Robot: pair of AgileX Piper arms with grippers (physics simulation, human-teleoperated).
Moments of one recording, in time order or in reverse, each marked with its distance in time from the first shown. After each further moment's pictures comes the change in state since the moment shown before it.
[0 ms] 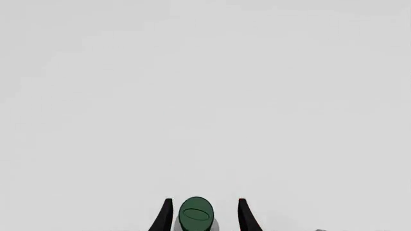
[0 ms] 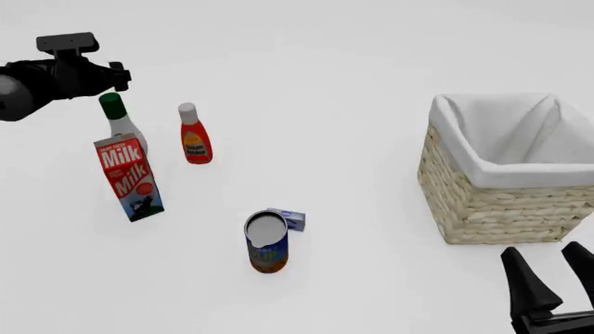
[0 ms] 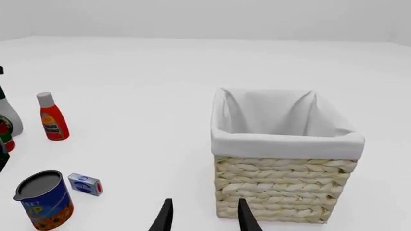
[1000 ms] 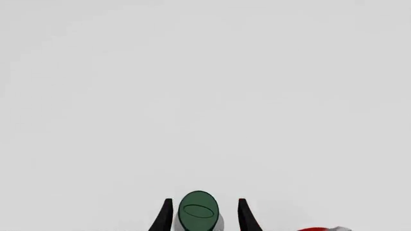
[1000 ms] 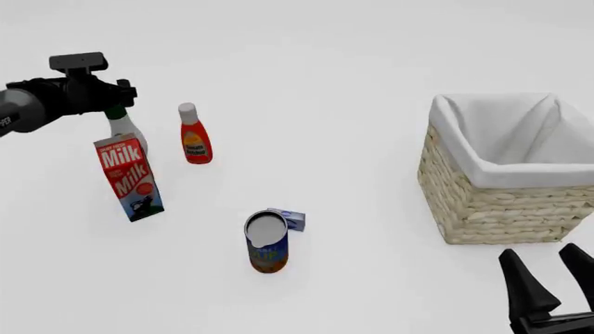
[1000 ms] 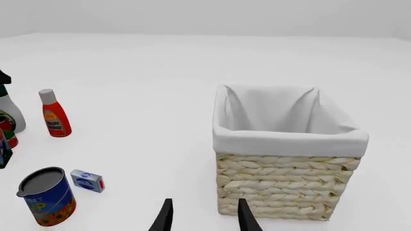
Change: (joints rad) left arm 0.004 0.057 0.033 -0.046 0.013; right arm 0.008 -0.005 0.000 0.020 0.004
